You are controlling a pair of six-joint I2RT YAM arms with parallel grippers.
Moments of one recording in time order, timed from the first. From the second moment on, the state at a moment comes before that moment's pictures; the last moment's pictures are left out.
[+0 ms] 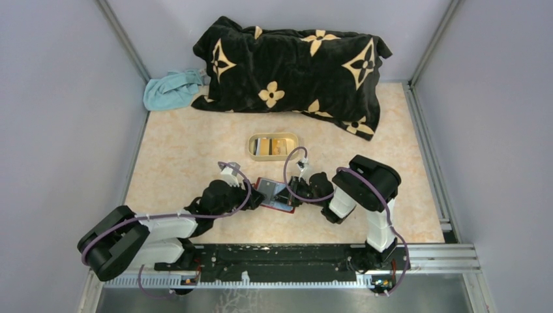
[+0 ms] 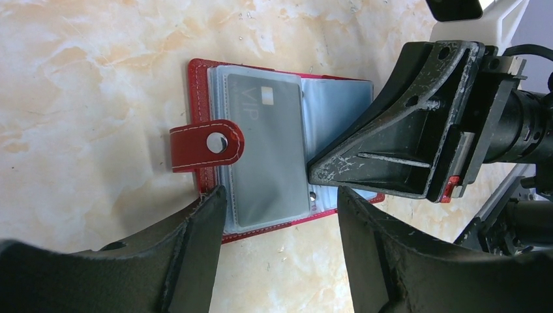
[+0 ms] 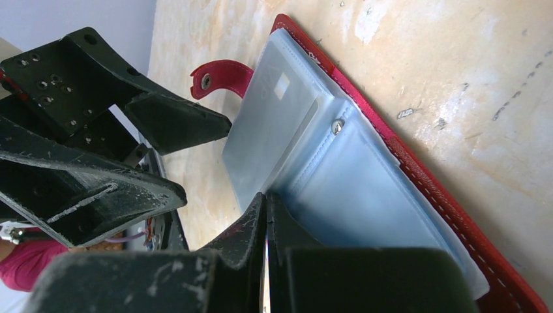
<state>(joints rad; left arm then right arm) -0.76 1.20 0.15 0.63 0.00 -0.69 0.77 1.93 0.36 1.25 -0.36 0.94</state>
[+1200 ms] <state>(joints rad) -0.76 1.19 0.17 0.65 0.08 -0.70 0.77 1.97 0.36 1.31 -0.38 0.97</state>
